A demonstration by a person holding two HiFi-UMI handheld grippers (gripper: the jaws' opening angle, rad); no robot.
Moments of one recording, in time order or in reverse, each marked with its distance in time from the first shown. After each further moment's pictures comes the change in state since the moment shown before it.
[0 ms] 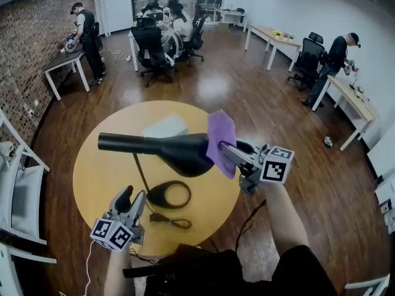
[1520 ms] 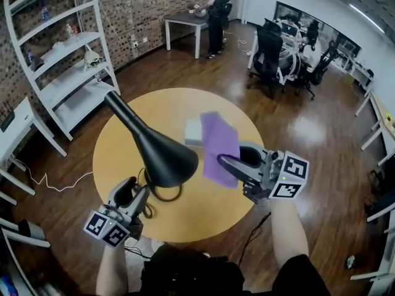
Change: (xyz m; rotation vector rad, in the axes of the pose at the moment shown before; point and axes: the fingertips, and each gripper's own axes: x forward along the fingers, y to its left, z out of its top) left arm 0.053 -0.119 -0.018 0.125 -0.272 0.588; right arm 0.036 -0.039 0.056 -0.148 0.212 0.984
